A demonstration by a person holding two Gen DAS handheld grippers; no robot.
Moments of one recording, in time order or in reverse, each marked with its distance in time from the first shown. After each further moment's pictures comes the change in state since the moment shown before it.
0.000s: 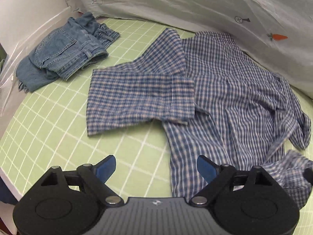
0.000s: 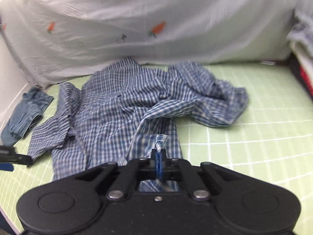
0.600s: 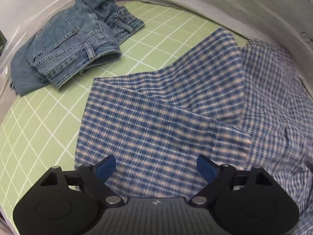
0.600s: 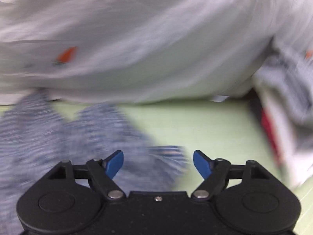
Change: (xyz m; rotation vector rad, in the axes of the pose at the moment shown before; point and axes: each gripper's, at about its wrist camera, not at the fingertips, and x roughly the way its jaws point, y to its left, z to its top) left arm 0.093 0.012 0.098 -0.161 0.062 0.107; right arm 0.119 -0.063 0.120 0.021 -0.010 -0.281
